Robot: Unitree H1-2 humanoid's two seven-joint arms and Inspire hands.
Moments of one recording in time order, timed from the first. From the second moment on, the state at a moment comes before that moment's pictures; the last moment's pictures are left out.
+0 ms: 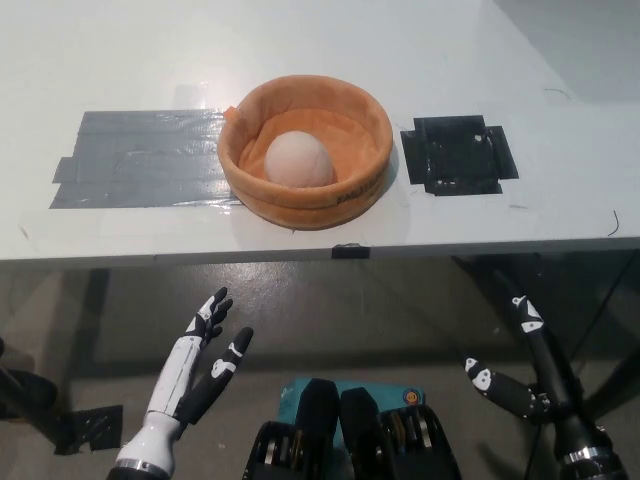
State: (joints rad) left_arm -0.05 0.12 -0.10 0.00 0.25 -0.03 -0.03; right_arm -0.08 -0.14 0.12 0.13 -0.37 -0.23 -0.10
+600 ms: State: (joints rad) left_arm -0.03 0.12 -0.10 0.00 0.25 -0.03 -0.03; right_arm -0.07 -0.14 0.12 0.14 -0.34 -0.25 -0.09
